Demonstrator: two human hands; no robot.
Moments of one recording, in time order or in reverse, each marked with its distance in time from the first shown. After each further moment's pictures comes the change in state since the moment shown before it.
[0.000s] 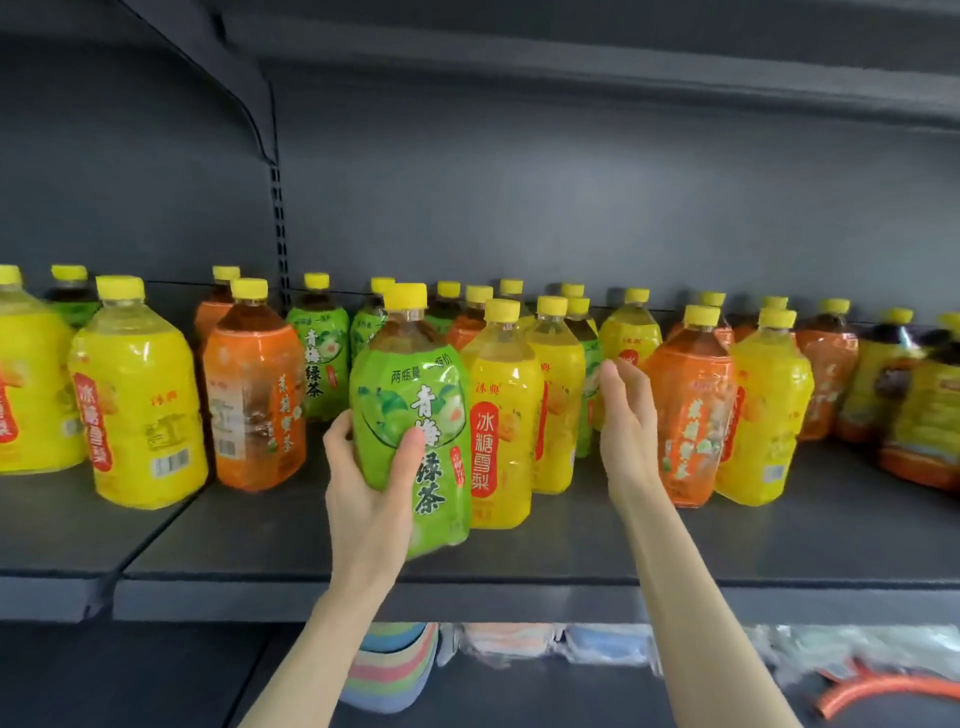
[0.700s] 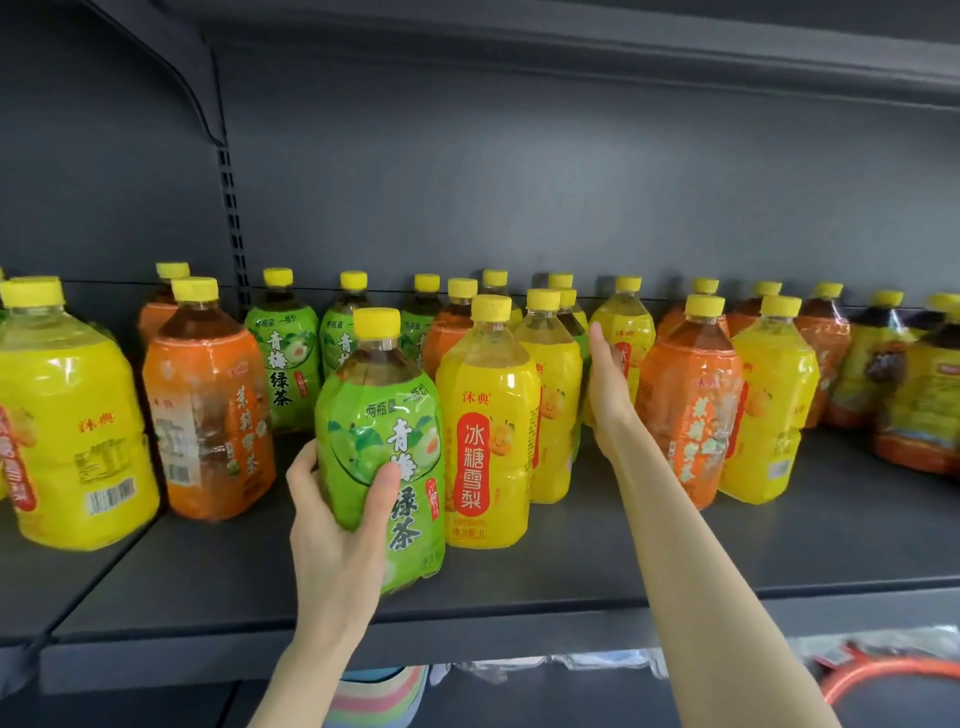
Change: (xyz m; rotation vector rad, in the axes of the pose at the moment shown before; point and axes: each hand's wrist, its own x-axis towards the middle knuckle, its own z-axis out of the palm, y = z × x) left_hand 0.013 -0.030 -0.009 0.018 -0.010 -0.014; right_hand 0.081 0.025 0.020 0.039 -0.073 0.224
